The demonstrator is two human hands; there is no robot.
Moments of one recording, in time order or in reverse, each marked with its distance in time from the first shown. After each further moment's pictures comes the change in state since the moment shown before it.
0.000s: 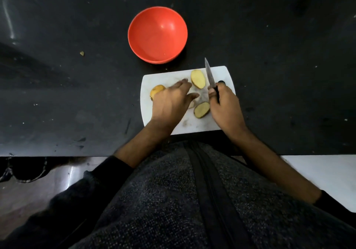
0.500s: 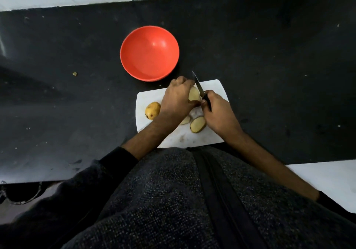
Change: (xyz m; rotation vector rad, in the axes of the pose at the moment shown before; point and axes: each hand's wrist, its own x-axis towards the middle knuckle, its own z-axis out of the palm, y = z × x) left_hand 0.064 0.003 0.025 -0.221 -0.292 -0.104; right_hand 0.027 0.001 -0.001 -0.015 -0.127 -0.009
